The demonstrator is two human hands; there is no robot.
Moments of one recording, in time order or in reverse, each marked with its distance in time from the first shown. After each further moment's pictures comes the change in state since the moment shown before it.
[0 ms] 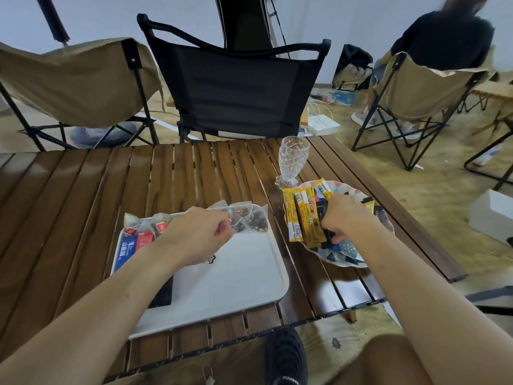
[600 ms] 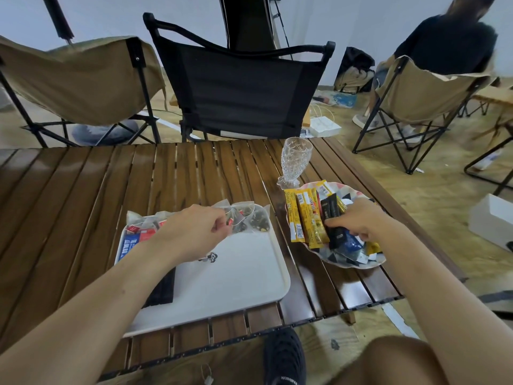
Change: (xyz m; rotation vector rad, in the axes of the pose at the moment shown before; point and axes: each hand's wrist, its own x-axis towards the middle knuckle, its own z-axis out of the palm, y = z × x) left_hand -0.003 -0.005 -0.008 -0.054 -0.037 -0.033; right_hand 0.013 0.040 0.001 0.406 -0.110 0.121
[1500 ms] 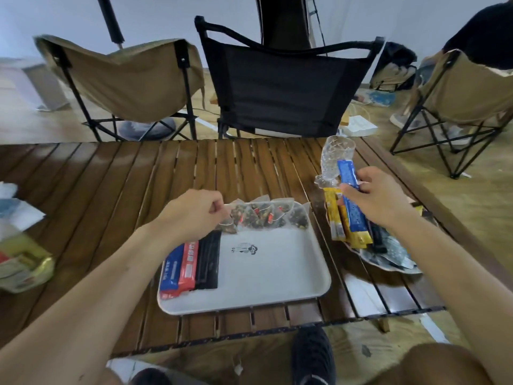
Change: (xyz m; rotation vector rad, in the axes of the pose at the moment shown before) left_hand -0.026 -0.054 -0.036 -0.083 0.048 -0.187; right_hand -0.047 -0.063 0.016 0.280 0.183 -0.447
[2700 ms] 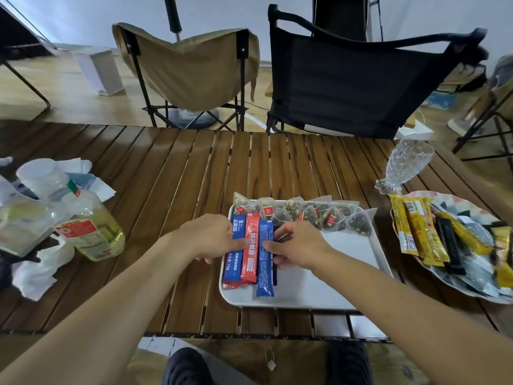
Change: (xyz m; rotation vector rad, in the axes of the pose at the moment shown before) left_hand -0.037 -0.086 0.010 -0.005 -0.340 -0.230; right_hand -0.076 -0.101 0.198 0.149 -0.620 0.137
